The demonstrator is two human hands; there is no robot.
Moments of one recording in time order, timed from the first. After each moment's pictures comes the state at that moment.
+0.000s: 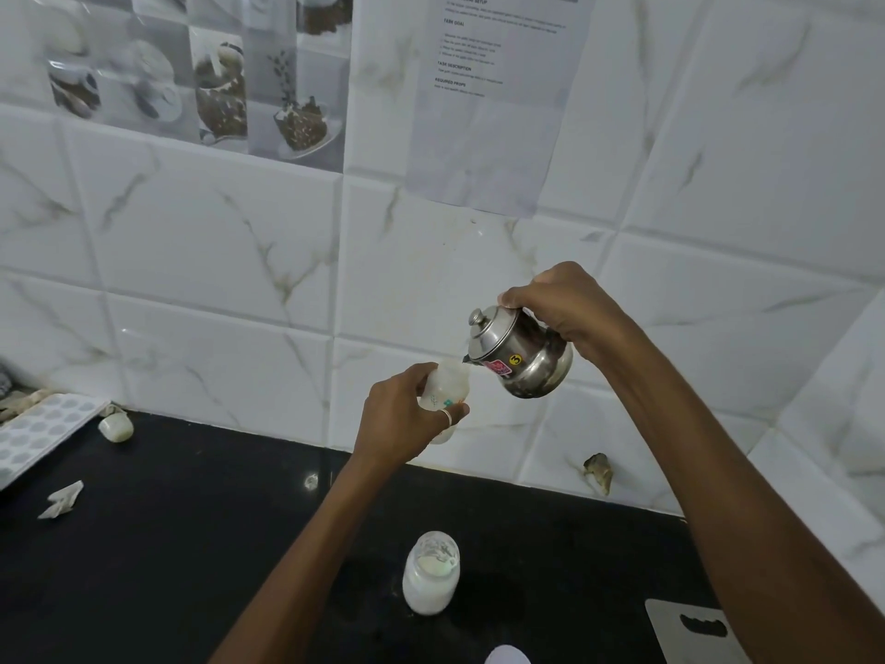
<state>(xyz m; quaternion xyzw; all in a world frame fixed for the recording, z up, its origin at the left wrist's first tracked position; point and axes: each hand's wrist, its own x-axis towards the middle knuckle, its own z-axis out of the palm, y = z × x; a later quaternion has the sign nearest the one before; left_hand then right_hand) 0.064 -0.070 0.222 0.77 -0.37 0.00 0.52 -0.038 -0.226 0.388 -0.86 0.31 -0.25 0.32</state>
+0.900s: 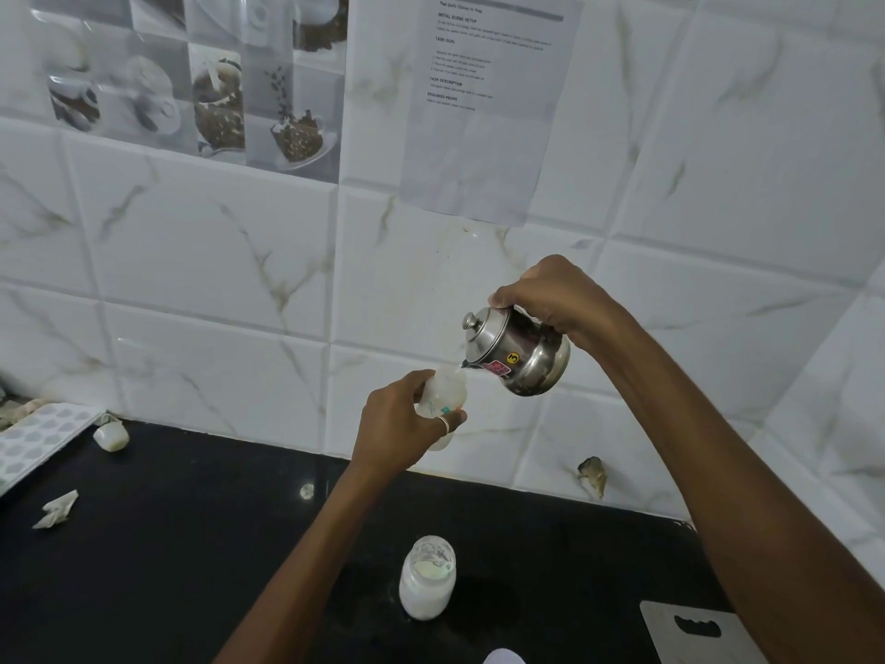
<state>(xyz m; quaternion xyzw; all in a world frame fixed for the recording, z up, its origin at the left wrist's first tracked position) 0.059 -0.069 0.221 0.76 -0.38 0.01 0.53 -0.039 -0.218 0.406 -0.88 0.31 -0.22 0.27</state>
